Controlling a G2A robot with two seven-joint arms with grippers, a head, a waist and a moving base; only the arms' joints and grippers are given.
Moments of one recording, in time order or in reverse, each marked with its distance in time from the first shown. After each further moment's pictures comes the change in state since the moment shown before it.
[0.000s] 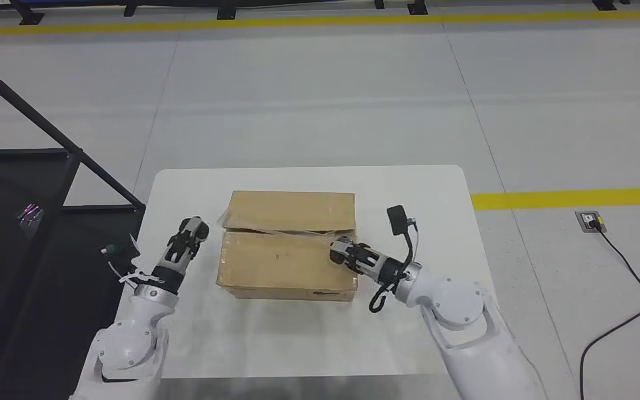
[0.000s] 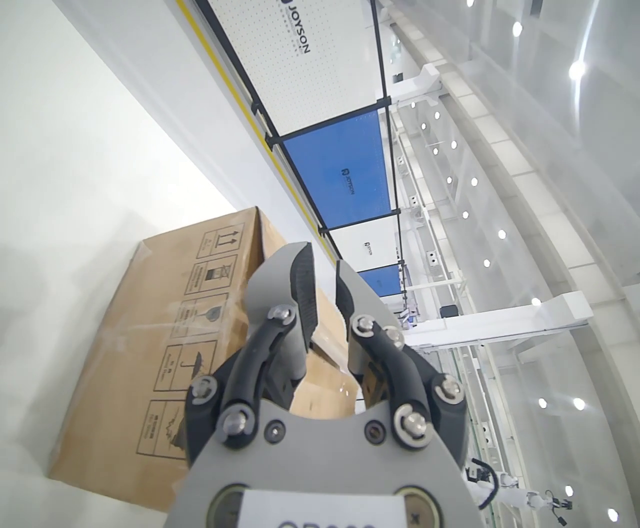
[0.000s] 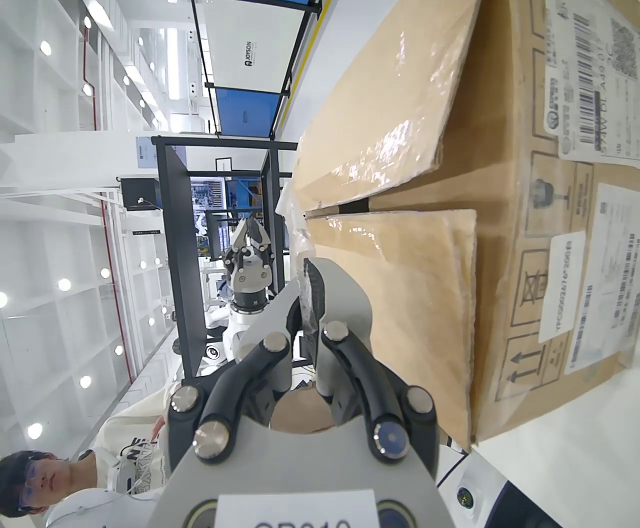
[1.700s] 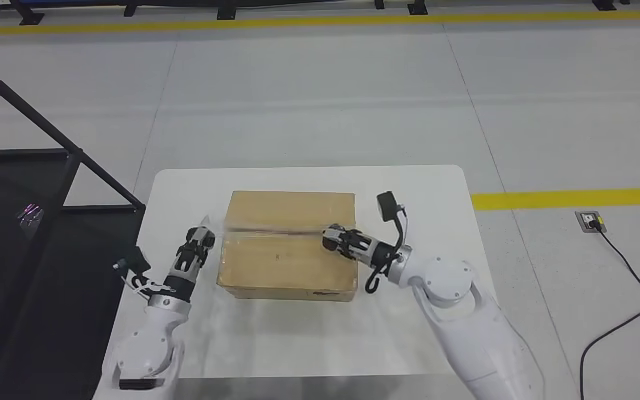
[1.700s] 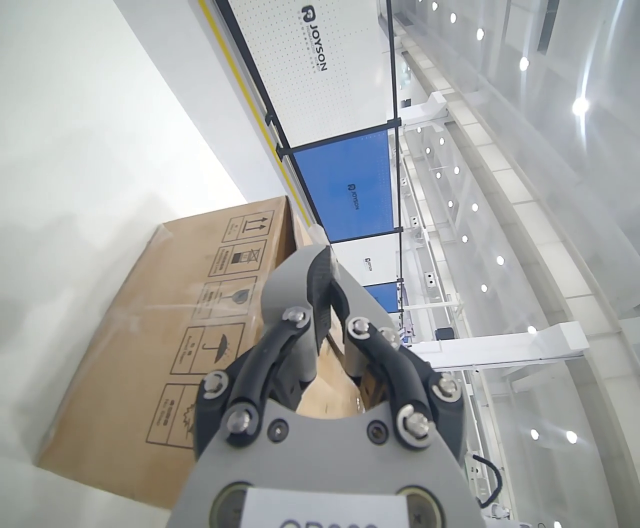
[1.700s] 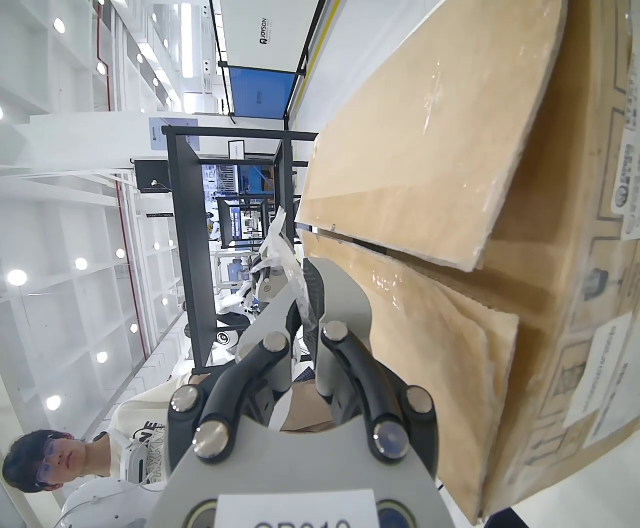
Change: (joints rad) left arm 0.061 -0.011 0.063 -0.009 -0.048 -0.007 0.156; right arm 0.158 0.006 -0.079 0.202 0.098 -0.061 -0.014
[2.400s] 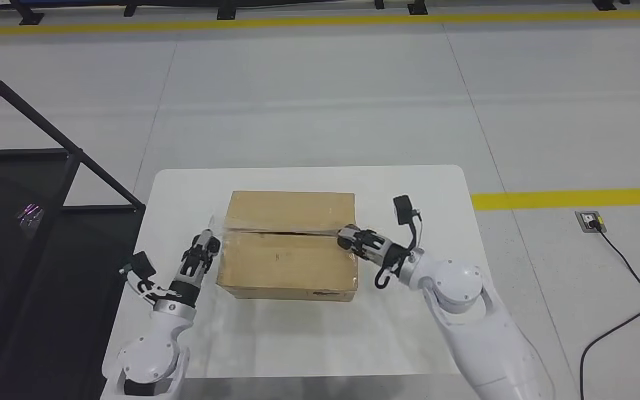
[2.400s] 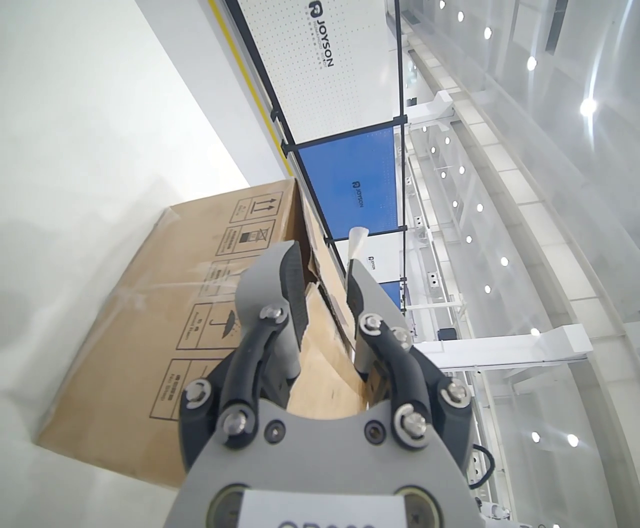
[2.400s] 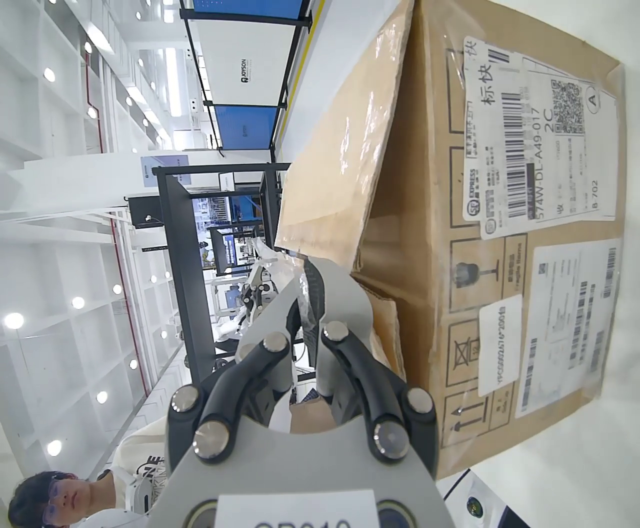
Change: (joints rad) left arm 0.016 -0.004 0.020 -0.007 0.009 0.010 0.018; right arm -0.045 0.021 0.048 -0.029 -0.005 0.064 -0.032
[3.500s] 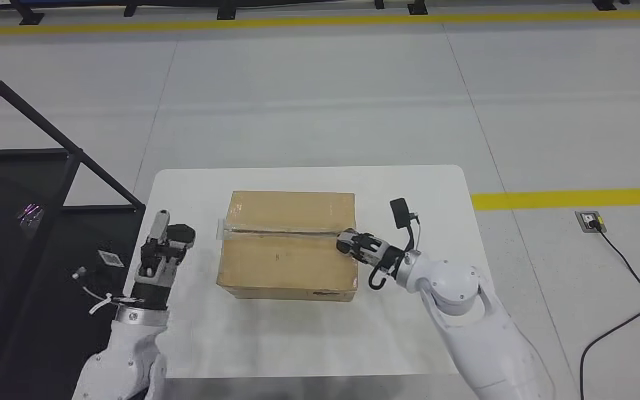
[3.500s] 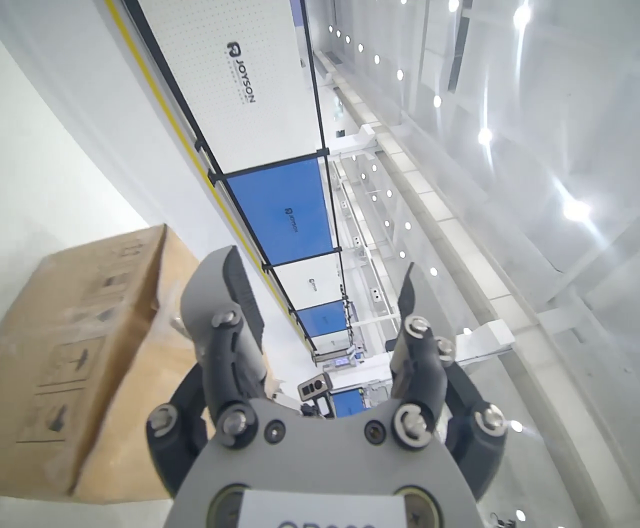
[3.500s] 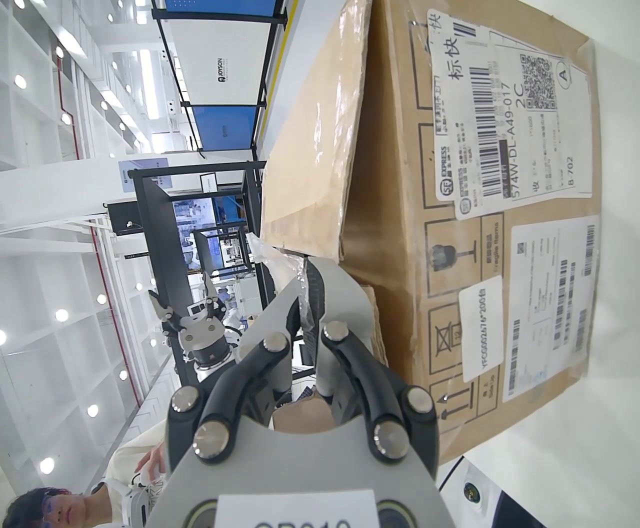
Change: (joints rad) left arm 0.095 0.003 -0.101 -0.279 -0.188 -0.018 -0.023; right arm 0.000 0.011 -0.028 -0.023 -0.018 0.071 -0.018
